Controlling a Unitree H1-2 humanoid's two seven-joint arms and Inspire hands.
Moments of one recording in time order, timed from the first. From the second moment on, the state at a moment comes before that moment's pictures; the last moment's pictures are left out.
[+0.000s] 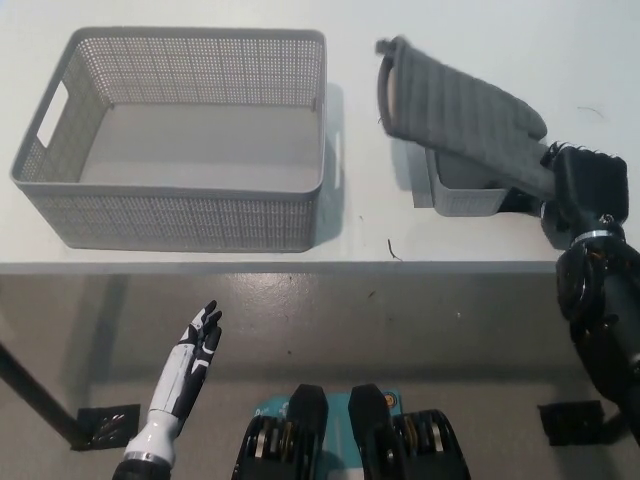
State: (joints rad) left_arm -0.22 0.11 -0.05 0.59 0.17 -0.43 0.08; right_arm -0.73 -0.27 0.23 0.73 -0.96 0.27 -0.22
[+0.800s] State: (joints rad) left_arm -0.22 0.11 -0.05 0.59 0.17 -0.43 0.08; right_arm -0.74 -0.27 0.23 0.86 -0.92 0.02 -0.63
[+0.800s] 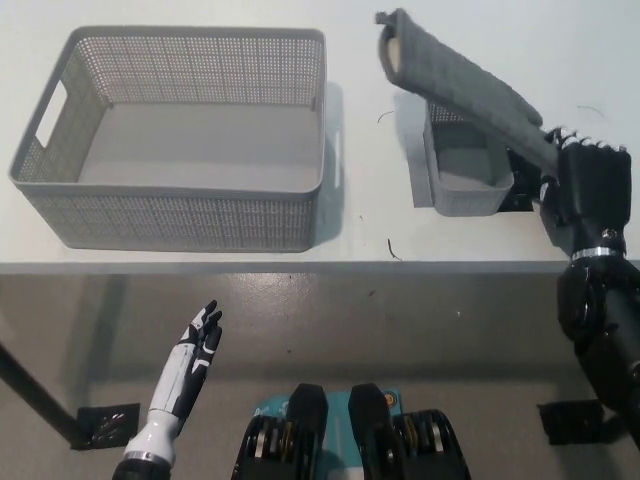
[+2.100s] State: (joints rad) left_arm -0.23 0.14 -0.07 0.58 0.21 -0.43 0.08; right_arm -1.08 -0.19 0.31 0.68 -0.87 -0.18 -0.76
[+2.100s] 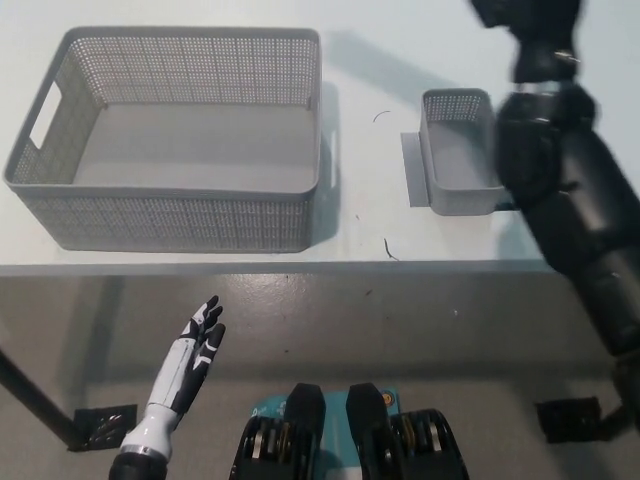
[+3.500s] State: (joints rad) left_arm -0.23 0.15 -0.10 0.57 0.23 -0.40 0.08; right_arm -1.13 0.05 0.45 0.82 -0.81 -0.01 -0.38
